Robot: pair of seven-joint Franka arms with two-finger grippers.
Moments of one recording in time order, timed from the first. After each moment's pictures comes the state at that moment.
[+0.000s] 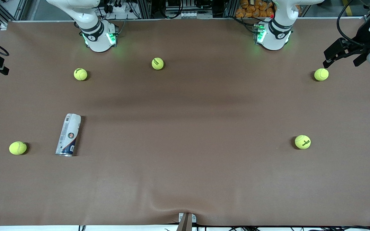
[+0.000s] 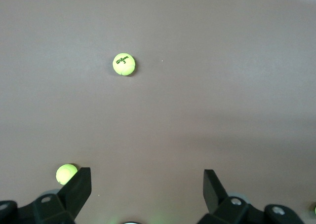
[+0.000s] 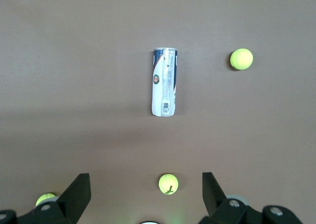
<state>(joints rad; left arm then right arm) -0.05 -0.13 -0.08 -1.59 -0.02 1.50 -0.19 -0.09 0.00 0.01 -1.40 0.00 1.38 -0.06</state>
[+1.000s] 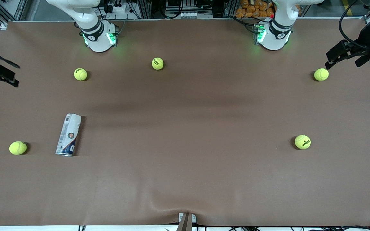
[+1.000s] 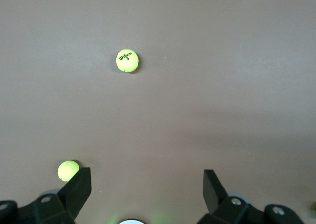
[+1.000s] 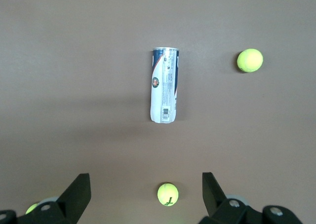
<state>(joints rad) -0.04 -0.12 -0.07 -1.59 -0.02 1.49 -0.19 -0.07 0.05 -0.01 -1.52 0.00 1.51 -0.07</state>
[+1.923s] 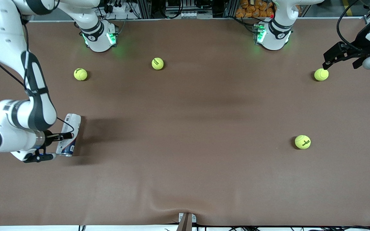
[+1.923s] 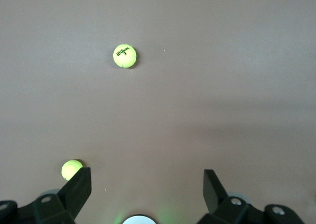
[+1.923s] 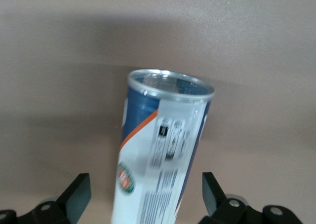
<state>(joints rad) -0.04 -0.11 -0.07 -1.60 -0.02 1.48 -0.14 -0.09 0.67 -0.03 -1.56 -0.01 1.98 -0.24</state>
